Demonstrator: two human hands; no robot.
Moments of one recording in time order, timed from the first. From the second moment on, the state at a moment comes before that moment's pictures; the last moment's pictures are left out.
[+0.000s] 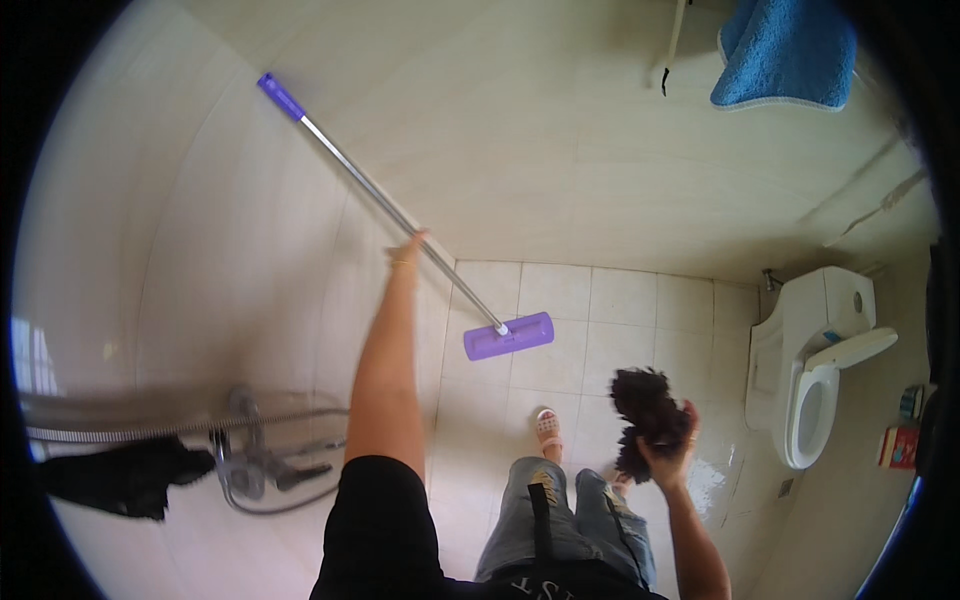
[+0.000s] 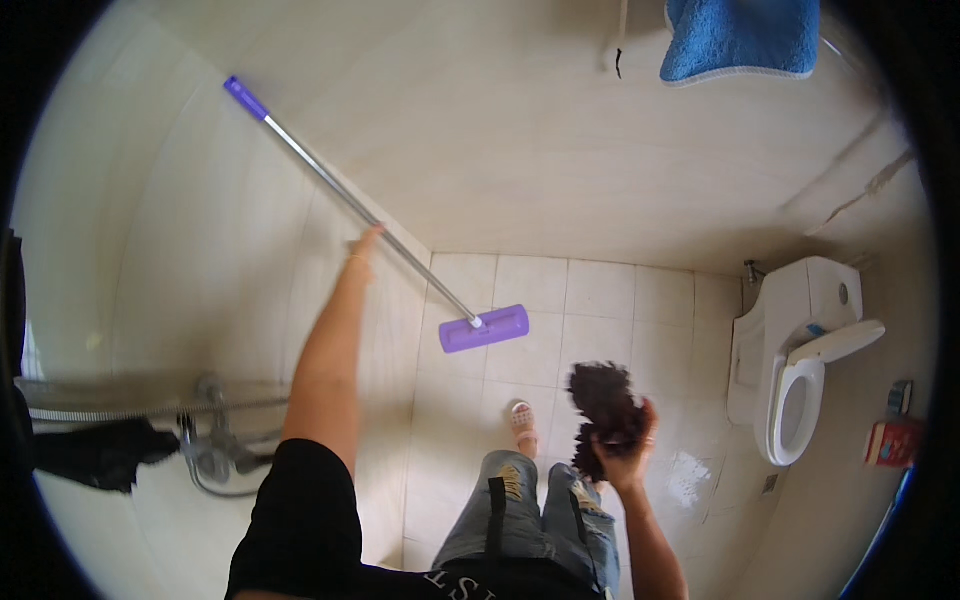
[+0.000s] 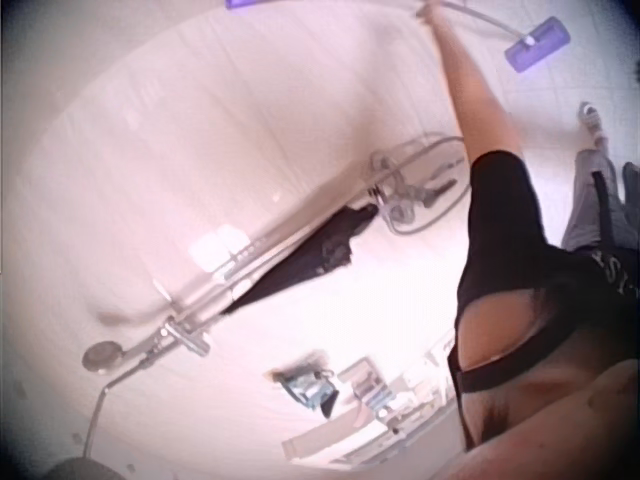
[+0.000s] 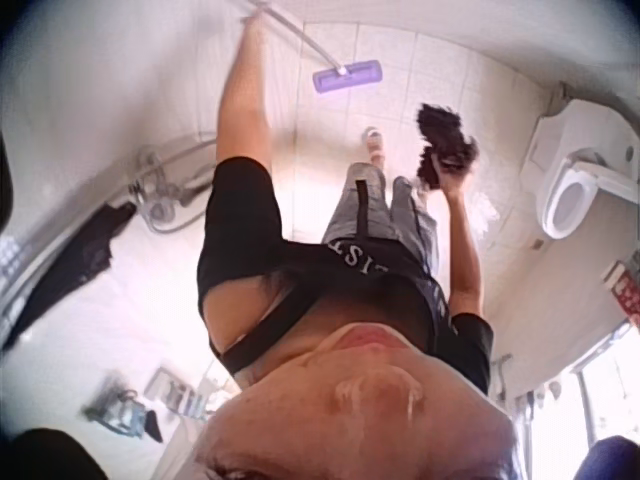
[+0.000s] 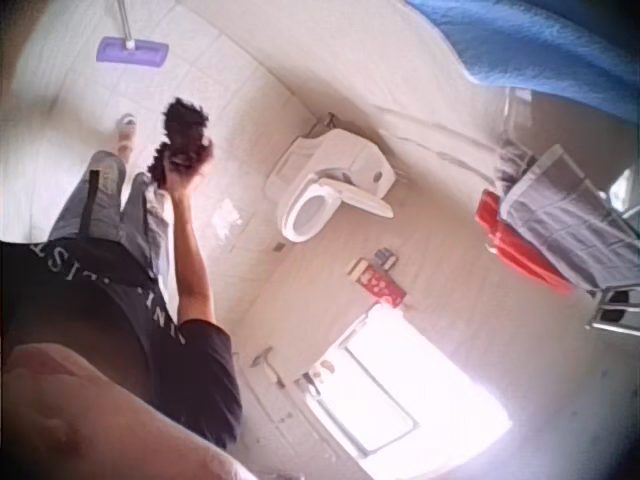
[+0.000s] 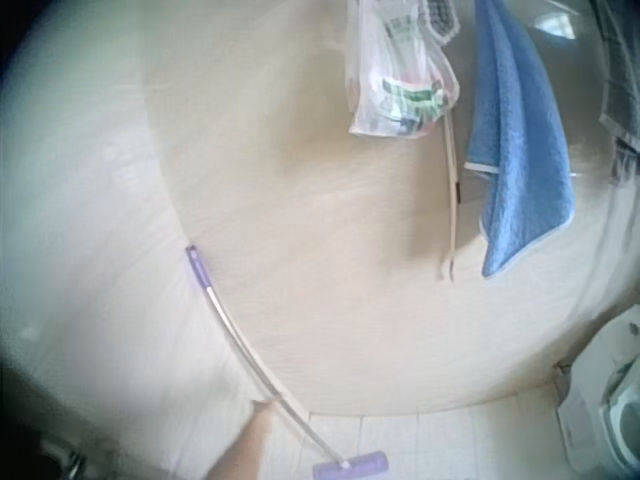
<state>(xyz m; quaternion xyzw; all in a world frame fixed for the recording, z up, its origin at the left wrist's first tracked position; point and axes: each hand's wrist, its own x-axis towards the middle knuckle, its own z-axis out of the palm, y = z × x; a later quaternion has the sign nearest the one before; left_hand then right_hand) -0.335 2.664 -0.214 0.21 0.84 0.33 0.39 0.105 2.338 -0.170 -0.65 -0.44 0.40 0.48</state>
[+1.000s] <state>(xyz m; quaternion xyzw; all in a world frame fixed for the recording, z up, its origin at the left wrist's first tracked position) 0.045 2.501 -0.235 0.69 0.50 0.30 0.43 0.229 2.185 -0.032 -0.63 -0.34 0.43 0.54</state>
